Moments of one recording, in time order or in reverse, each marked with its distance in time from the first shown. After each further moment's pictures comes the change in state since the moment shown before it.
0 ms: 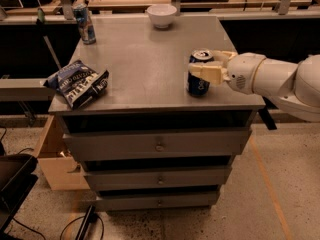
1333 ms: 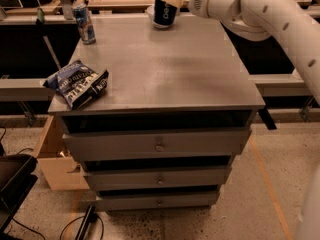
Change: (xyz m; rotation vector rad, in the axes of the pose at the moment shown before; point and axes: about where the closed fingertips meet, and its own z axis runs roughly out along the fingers) arm -0.154 -0.062 0.150 0.010 -0.159 0.053
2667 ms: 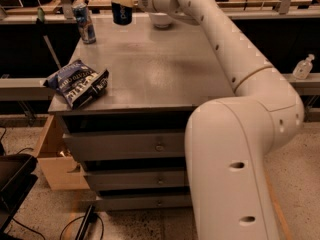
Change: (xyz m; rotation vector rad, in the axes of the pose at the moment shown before) arm 0.033 0.027 0.164 -0.133 0.060 -0.024
